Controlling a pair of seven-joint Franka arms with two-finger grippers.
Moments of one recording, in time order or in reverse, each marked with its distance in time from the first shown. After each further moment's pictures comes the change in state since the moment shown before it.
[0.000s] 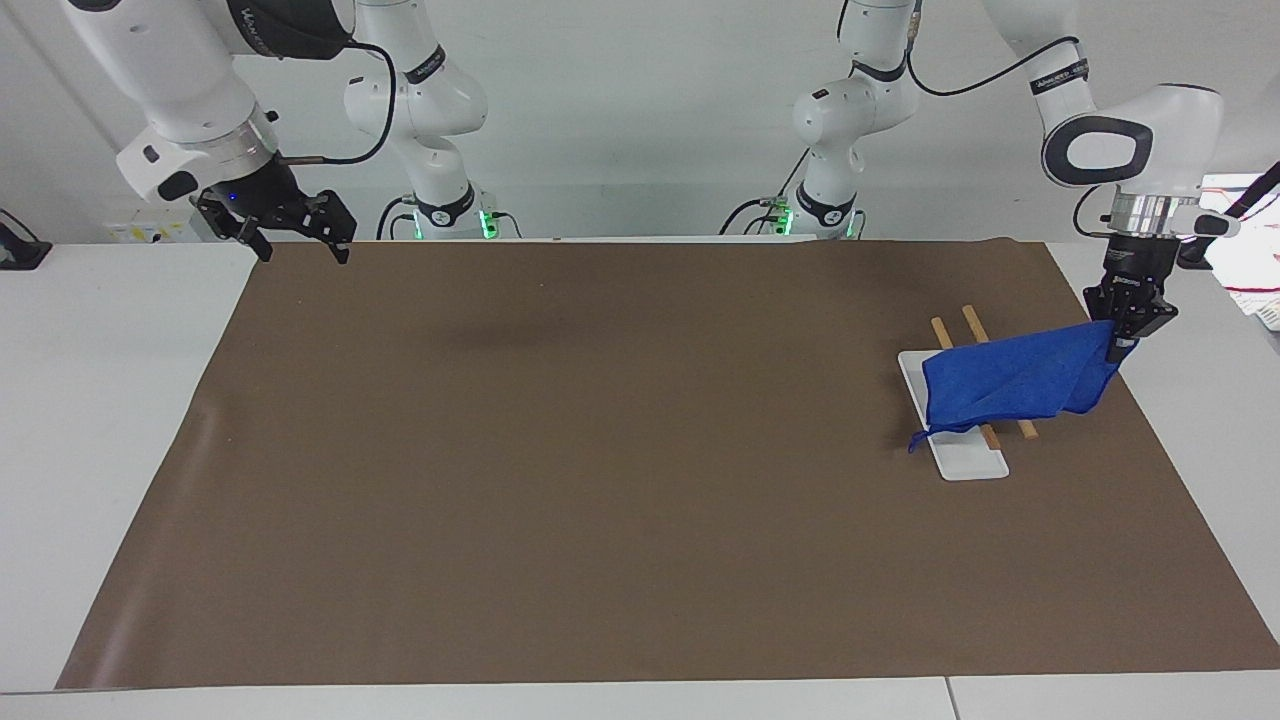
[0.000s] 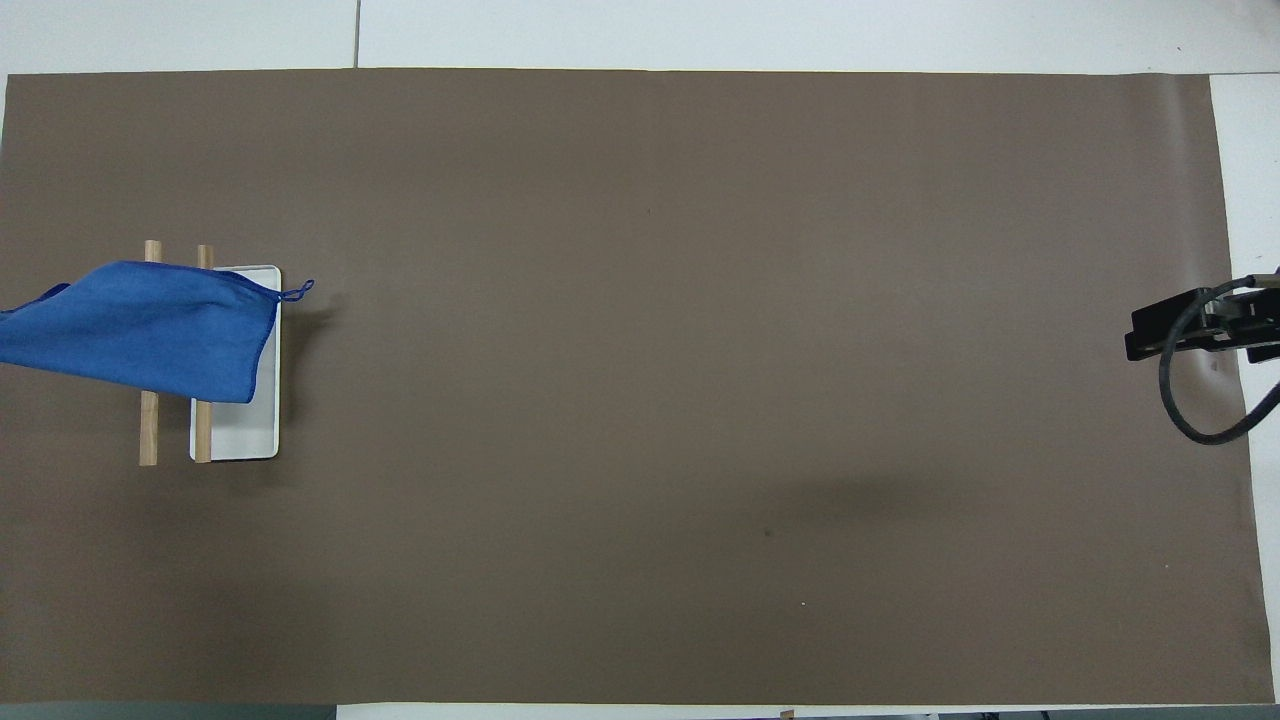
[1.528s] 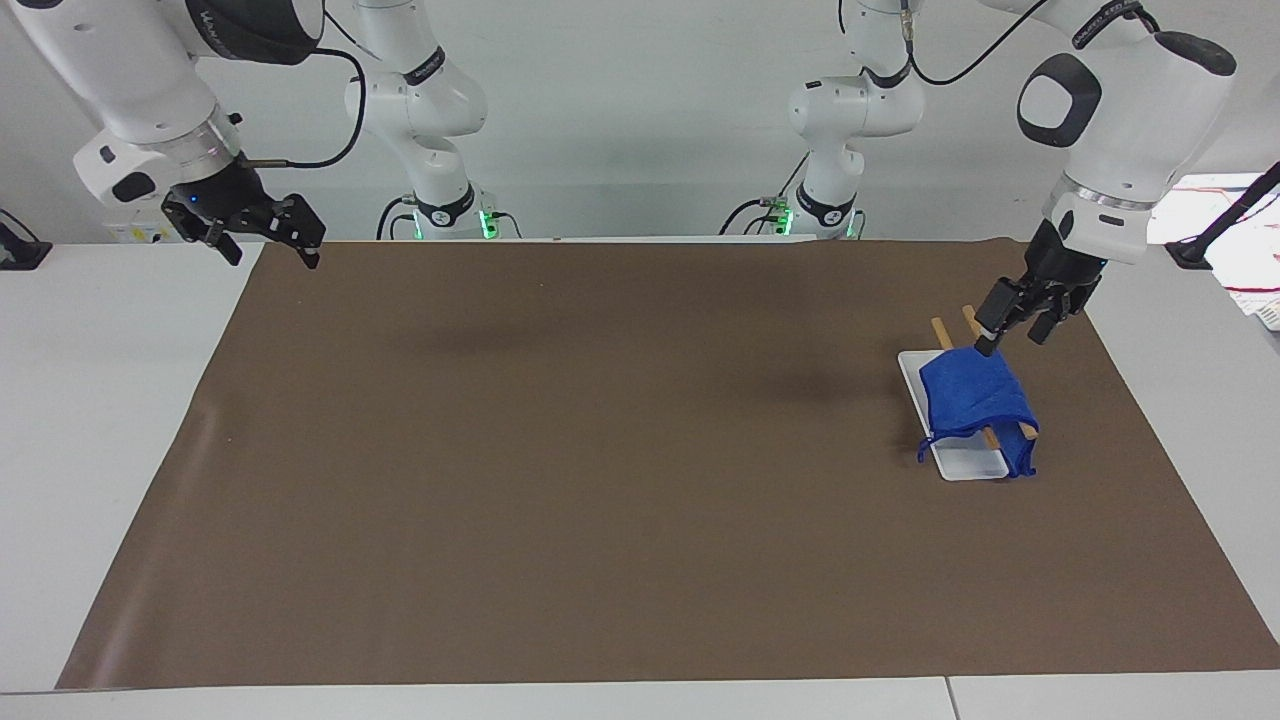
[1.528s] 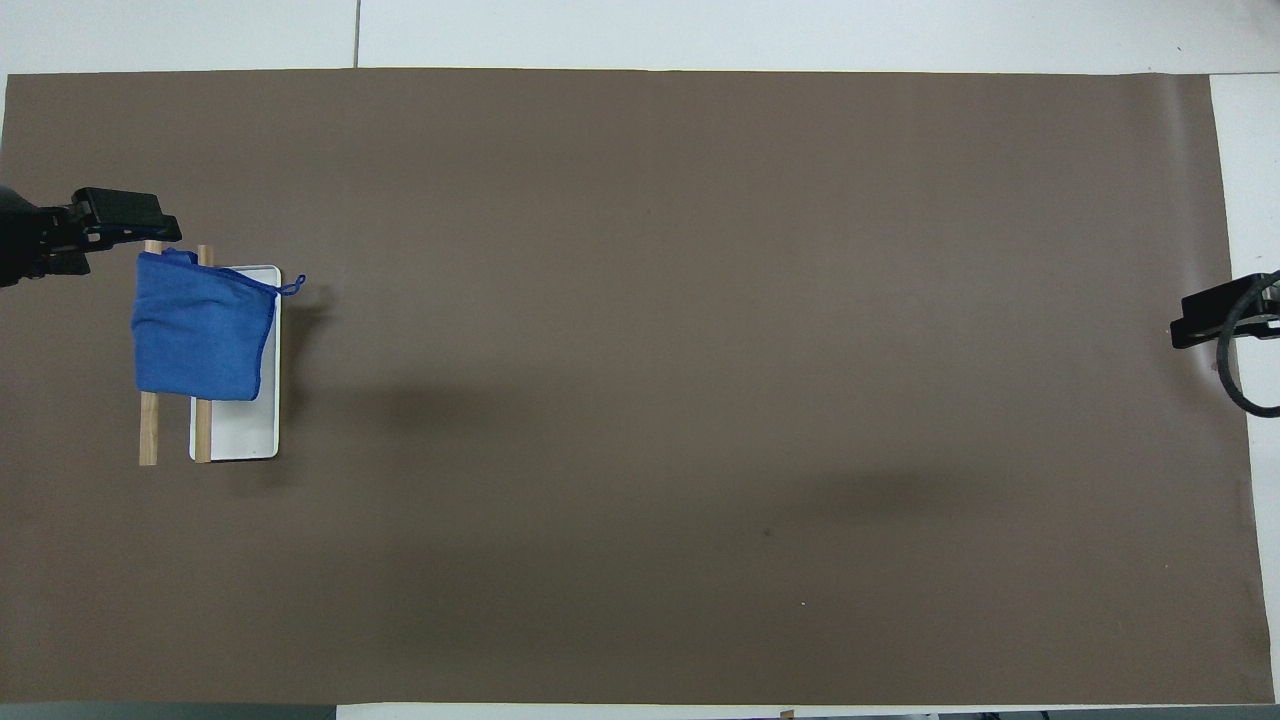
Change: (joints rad) left arm -0.339 0.119 -0.032 0.573 0.534 -0.758 0.531; right arm -0.065 0.021 -0.001 0.031 -0.005 -0.009 -0.042
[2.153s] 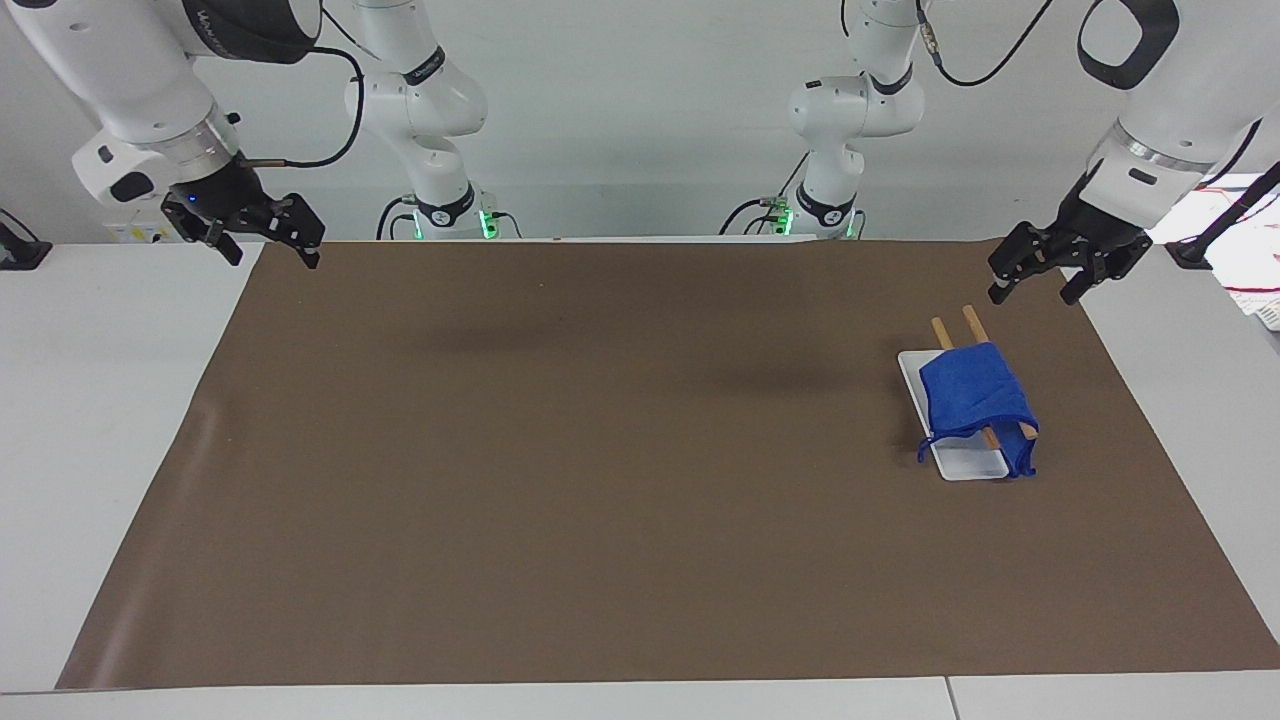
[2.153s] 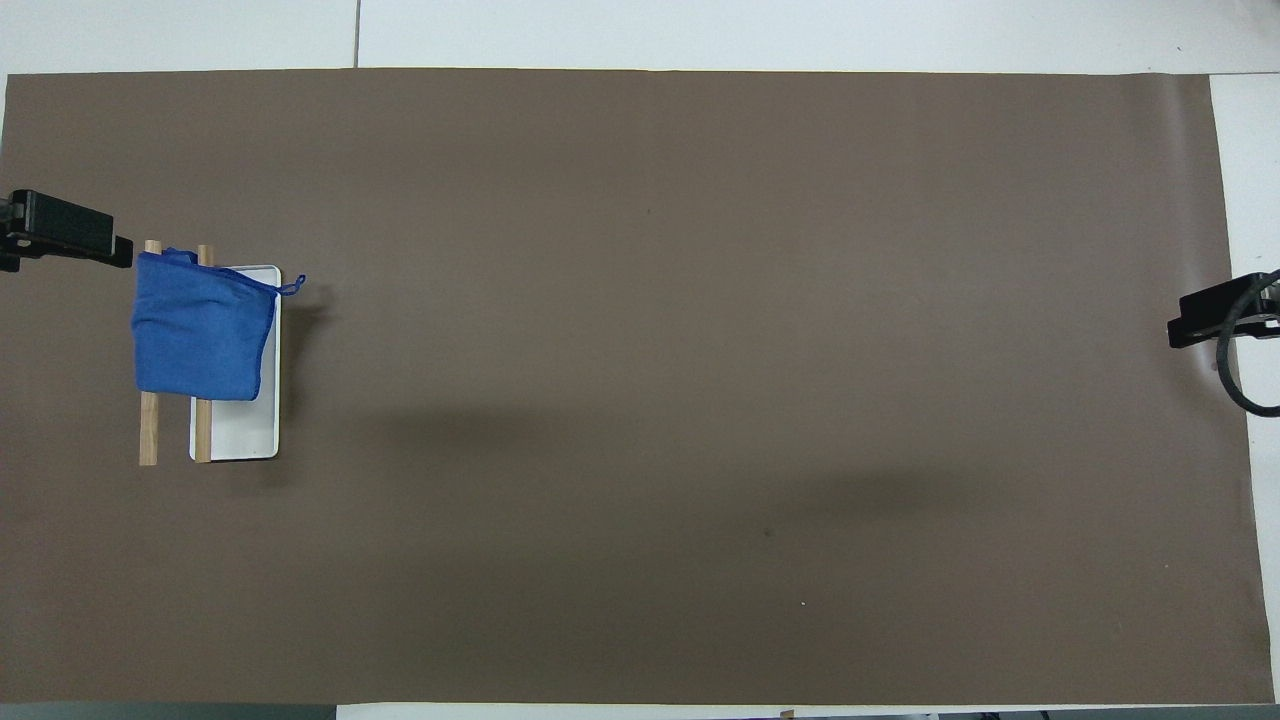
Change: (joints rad) left arm -0.009 0.062 -0.006 0.257 0.045 -0.362 0.204; right arm -0.001 0.000 0.001 0.000 0.010 0.000 0.000
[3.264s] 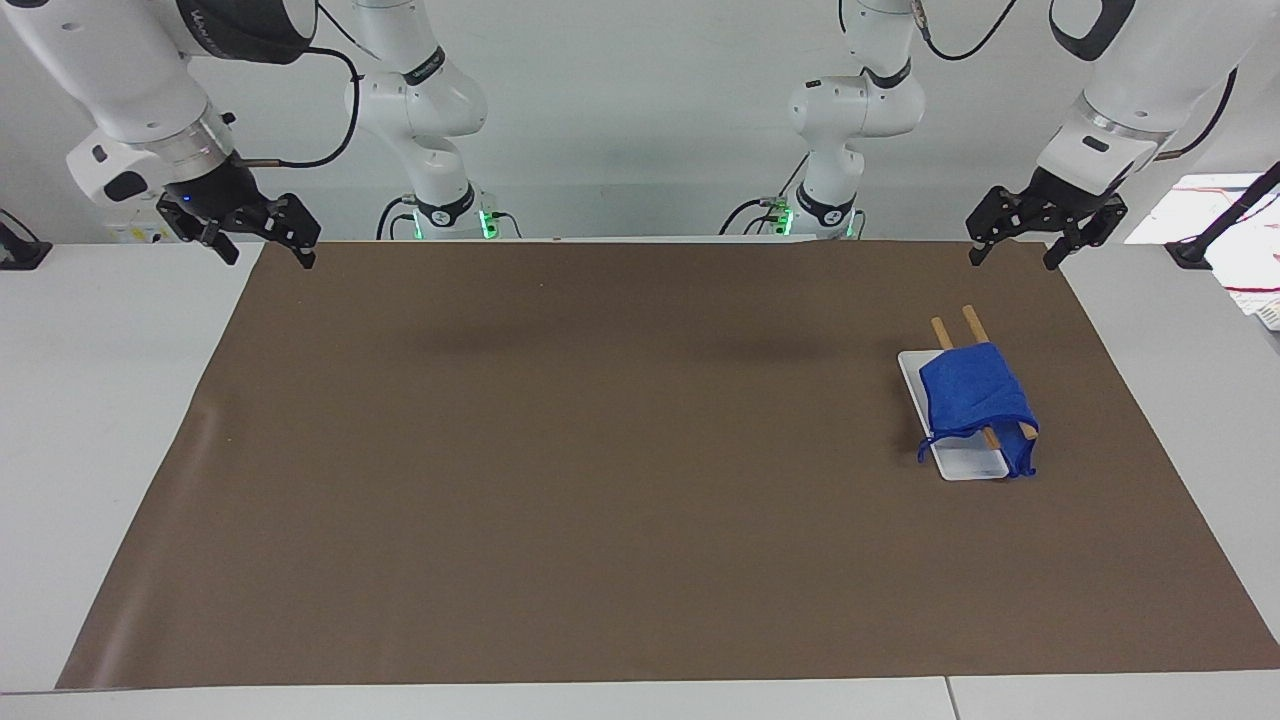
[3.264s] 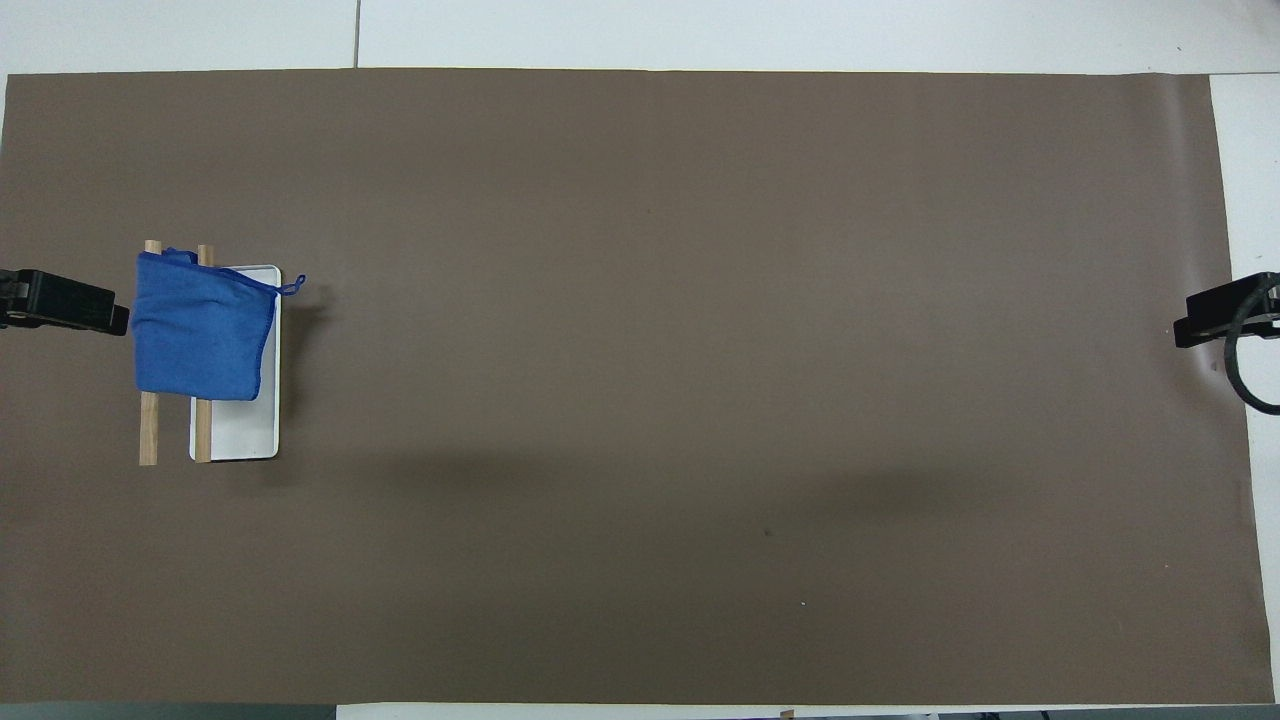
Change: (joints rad) left arm -0.009 -0.099 -0.007 -0.121 0.062 -0.011 0.047; right arm -0.007 0.000 0.000 0.001 0.000 0.000 0.000
